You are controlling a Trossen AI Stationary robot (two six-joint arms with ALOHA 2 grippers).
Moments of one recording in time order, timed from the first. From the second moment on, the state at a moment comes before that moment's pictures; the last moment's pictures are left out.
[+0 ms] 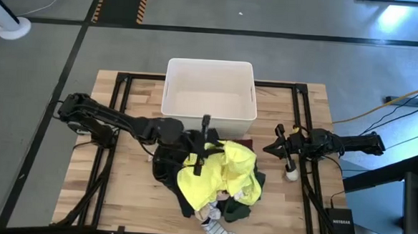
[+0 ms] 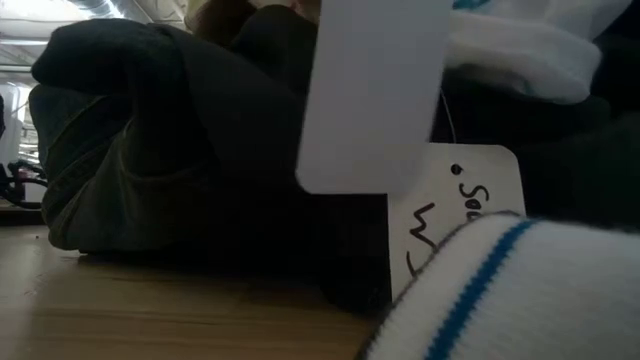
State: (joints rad) left arm -0.23 1.56 1.32 0.24 -0.19 0.31; right arm 0.14 0.01 0.01 0.03 -0.09 0.08
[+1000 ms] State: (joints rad) left arm 0.15 1.47 1.69 0.56 -0.29 0.56; right arm 0.14 0.01 0.01 0.03 -0.09 0.08
